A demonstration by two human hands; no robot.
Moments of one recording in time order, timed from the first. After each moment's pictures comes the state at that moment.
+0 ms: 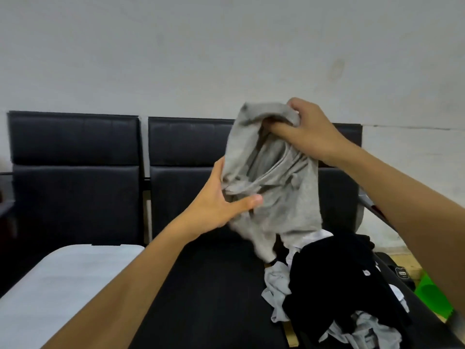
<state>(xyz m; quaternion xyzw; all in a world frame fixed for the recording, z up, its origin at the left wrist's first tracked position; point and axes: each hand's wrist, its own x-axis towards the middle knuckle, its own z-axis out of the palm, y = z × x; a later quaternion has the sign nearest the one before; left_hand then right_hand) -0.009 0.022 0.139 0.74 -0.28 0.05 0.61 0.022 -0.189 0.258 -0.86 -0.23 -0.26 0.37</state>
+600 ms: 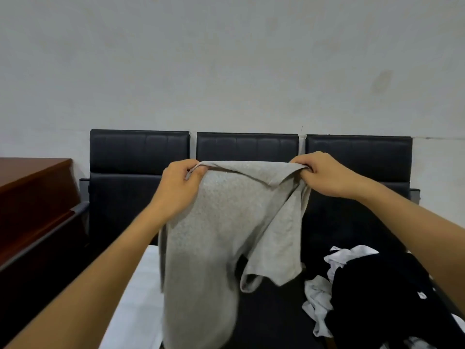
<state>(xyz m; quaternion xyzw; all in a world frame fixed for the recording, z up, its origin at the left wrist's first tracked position) -0.045 0.160 0.192 0.85 -0.10 0.28 0.43 0.003 -0.140 0.226 -0.92 -0.27 -0.12 0.25</state>
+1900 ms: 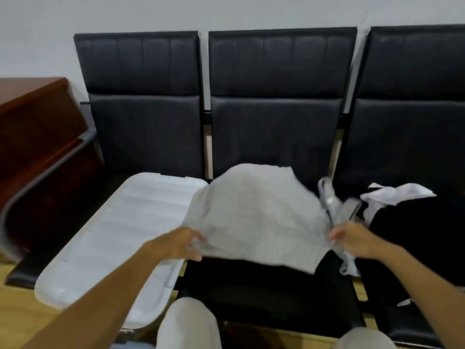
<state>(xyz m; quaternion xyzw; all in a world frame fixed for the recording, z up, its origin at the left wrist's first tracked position) -0.005 0.265 -0.131 0.95 -0.02 -0.26 0.18 0.068 -0.206 -0.127 -0.96 -0.10 0.18 0.17</state>
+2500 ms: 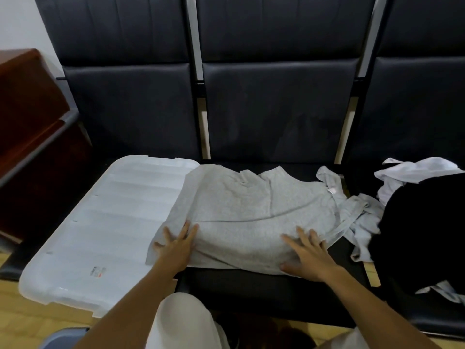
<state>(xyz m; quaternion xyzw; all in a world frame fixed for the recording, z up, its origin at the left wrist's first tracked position) -0.013 0.254 -0.242 0.96 0.10 -0.27 0.02 0.028 -0.114 -0.245 -0.94 -0.15 0.29 0.06</state>
